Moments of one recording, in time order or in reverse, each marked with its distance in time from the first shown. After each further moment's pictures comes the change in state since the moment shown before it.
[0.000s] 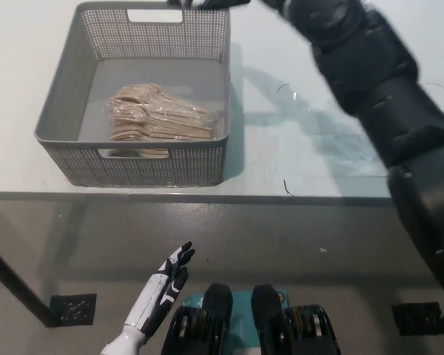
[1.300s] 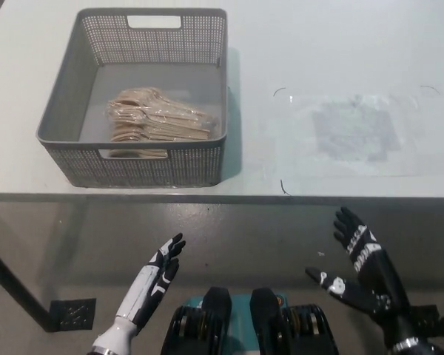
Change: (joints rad) left_arm -0.023 0.016 0.022 0.010 -0.018 0.000 0.000; right_arm 1.388 0.128 -0.215 -0.992 0.335 -0.041 0.002
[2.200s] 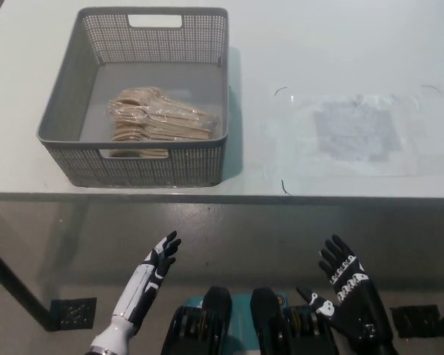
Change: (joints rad) left_arm -0.001 -0.009 0.016 0.019 -0.058 0.000 -0.011; right_arm 0.057 0.067 0.033 0.036 0.079 -0.005 -0.034
